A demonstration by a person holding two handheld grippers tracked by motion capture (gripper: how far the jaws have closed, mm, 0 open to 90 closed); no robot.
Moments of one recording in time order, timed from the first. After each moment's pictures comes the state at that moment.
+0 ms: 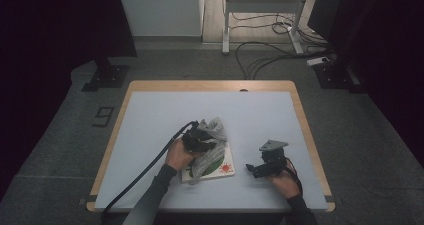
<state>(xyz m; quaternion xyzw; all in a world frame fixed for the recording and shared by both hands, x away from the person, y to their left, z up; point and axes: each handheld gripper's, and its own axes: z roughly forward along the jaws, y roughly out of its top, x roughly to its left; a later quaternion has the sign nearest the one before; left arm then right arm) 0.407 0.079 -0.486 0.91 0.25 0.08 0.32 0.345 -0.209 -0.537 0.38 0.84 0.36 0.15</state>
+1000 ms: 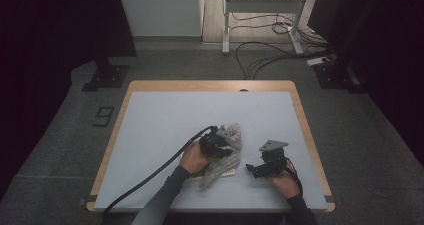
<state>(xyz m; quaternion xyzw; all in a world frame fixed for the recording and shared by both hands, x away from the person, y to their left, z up) 0.391 0.031 -0.488 0.93 0.19 0.05 0.31 0.345 -0.209 -0.537 0.38 0.84 0.36 0.15</state>
